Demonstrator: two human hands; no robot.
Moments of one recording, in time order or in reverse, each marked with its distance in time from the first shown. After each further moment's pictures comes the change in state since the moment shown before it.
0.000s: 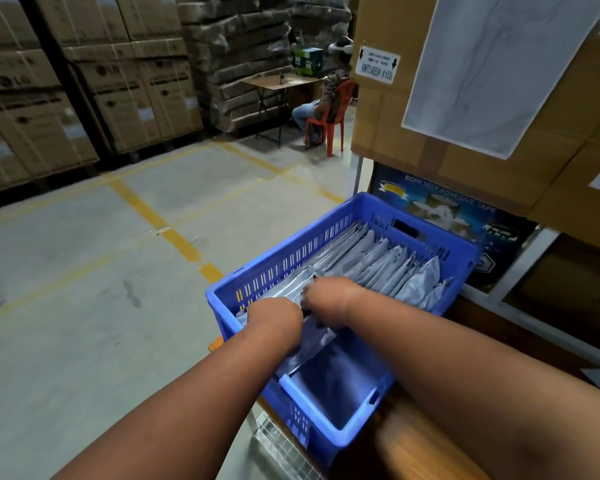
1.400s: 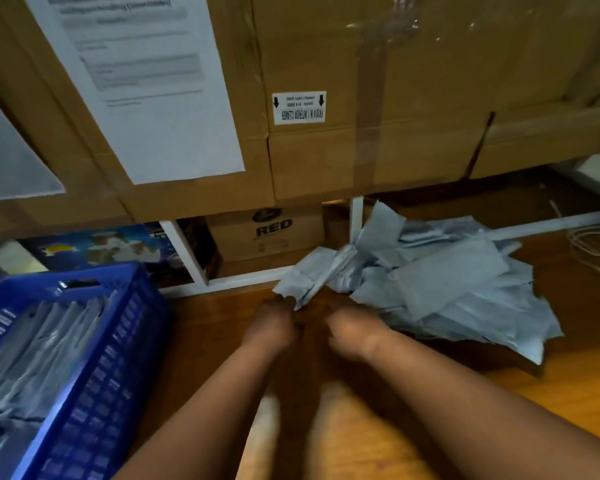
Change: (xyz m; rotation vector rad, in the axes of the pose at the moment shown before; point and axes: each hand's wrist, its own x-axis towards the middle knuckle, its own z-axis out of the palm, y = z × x) left_hand -0.061 0.503 -0.043 -0.263 0.152 0.776; right_hand -0.519 0.062 0.282 0.791 0.082 1.075
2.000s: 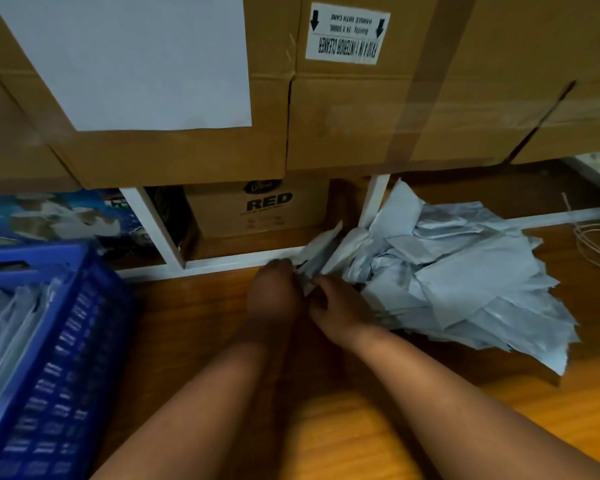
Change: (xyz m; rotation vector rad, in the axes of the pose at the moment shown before) left_hand 0.097 -0.034 0.039 -0.295 0.377 0.112; right_hand 0.087 -0.003 0.037 0.522 0.232 0.238
